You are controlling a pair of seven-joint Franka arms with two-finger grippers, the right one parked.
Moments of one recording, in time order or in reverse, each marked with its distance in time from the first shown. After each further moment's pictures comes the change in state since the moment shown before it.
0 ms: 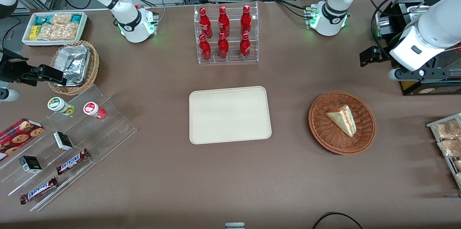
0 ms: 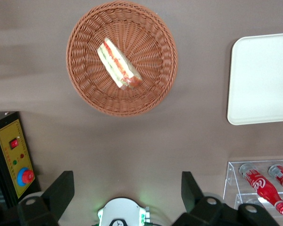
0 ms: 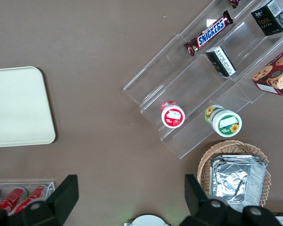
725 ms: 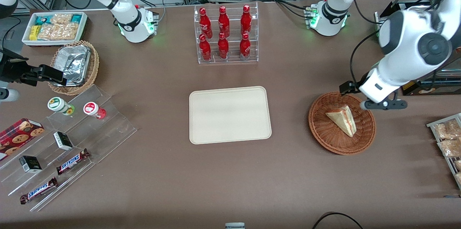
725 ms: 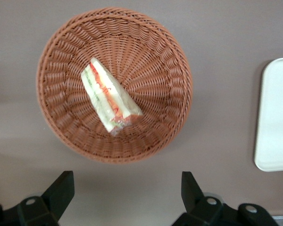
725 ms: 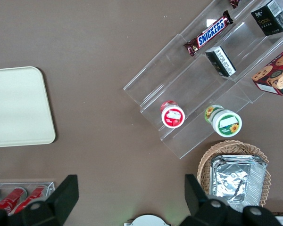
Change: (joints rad) arm 0.000 0.050 0.001 -0.399 0.005 0.519 0.001
